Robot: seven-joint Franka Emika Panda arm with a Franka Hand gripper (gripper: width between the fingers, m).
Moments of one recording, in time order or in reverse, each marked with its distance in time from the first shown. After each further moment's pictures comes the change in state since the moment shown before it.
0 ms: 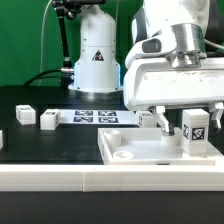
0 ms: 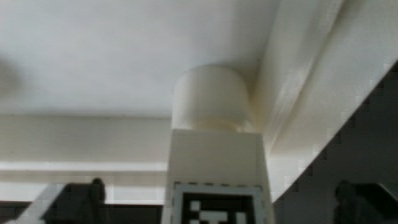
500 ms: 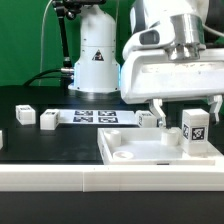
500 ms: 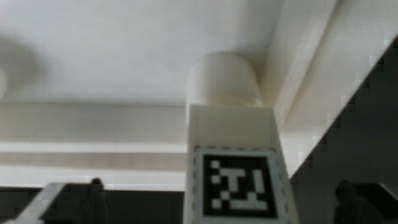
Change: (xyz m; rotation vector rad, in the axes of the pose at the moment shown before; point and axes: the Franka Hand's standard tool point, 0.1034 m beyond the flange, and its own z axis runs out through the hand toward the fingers) arm 0.013 0.006 -0.014 0.012 -0.062 0.007
